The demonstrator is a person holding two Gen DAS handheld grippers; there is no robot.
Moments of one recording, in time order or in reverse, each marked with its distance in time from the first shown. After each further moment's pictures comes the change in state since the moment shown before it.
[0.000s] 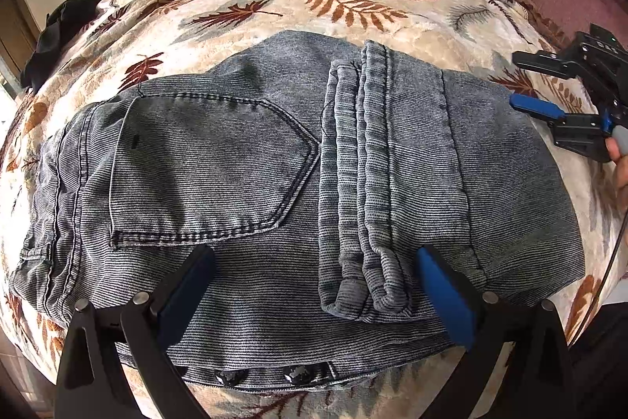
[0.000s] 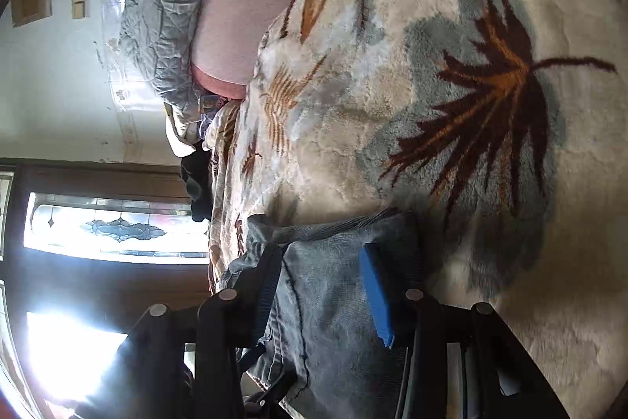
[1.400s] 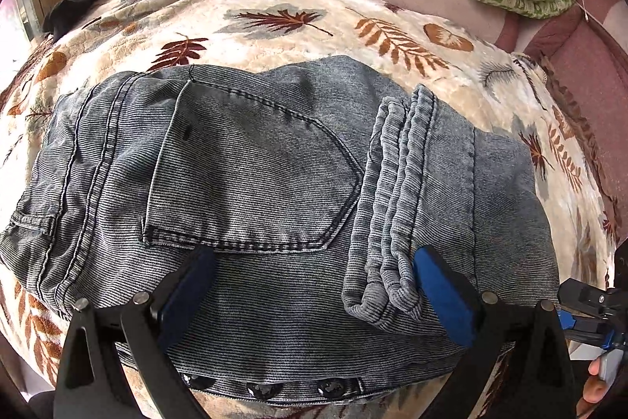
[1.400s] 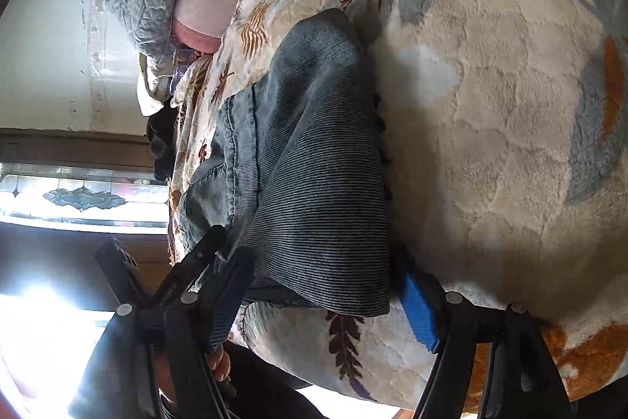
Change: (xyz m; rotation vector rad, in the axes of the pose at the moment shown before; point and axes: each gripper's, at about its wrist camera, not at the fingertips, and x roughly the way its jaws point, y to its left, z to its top) left arm 0.001 0.036 0.002 -0.189 -0.049 -0.048; right arm -0.020 0.000 -0.133 -0.006 0.034 -0.186
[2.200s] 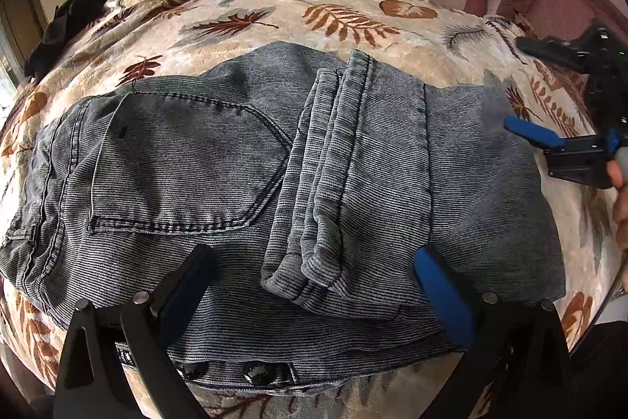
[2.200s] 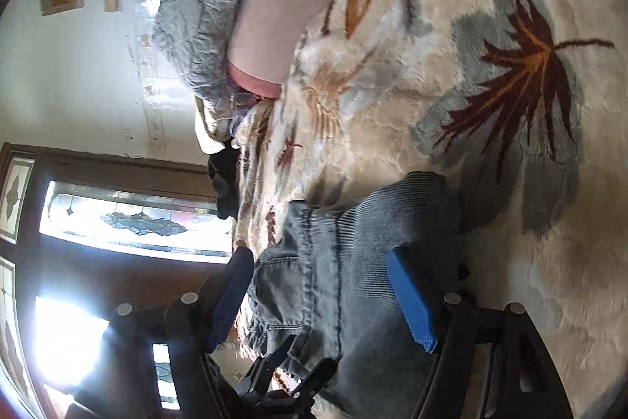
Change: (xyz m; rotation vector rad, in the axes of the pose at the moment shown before) left arm 0.002 -0.048 -0.022 0.162 -0.028 0.033; right arm 0.021 0.012 0.115 0.009 -0.042 0.244
